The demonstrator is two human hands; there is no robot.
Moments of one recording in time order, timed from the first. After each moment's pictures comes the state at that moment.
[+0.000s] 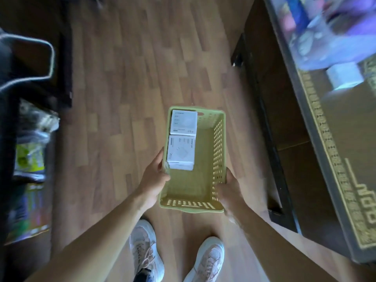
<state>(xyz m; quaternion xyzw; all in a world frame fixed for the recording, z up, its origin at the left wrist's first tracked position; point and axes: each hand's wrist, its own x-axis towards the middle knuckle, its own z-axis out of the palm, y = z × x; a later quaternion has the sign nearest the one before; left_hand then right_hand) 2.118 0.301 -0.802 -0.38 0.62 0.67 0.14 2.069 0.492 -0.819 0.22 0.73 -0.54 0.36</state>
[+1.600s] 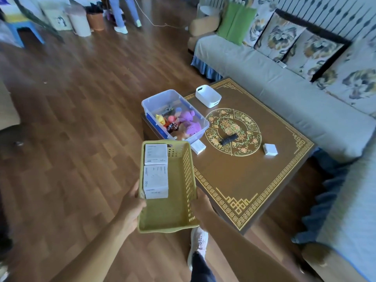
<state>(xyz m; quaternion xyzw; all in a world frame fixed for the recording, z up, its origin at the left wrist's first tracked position) 1.989 0.390 -0.410 -0.25 0.65 0.68 0.23 2.007 0.578 -0.408 0.29 0.73 -0.57 0.22</state>
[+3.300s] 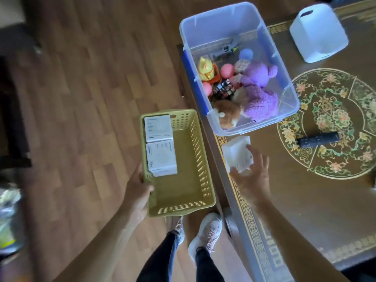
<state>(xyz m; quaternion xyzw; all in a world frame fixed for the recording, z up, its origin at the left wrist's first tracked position) 1.789 0.419 -0.632 -0.47 0.53 0.69 0.13 1.715 0.661 -0.638 0.08 0.91 -0.40 0.09</state>
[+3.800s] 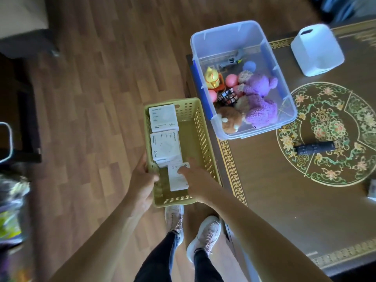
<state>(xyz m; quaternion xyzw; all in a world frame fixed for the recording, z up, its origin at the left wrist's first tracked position) 1.784 0.414 -0.588 -0.45 0.51 0.72 0.09 1.727 0.554 -0.592 -0.25 0.85 -0.12 0.44</state>
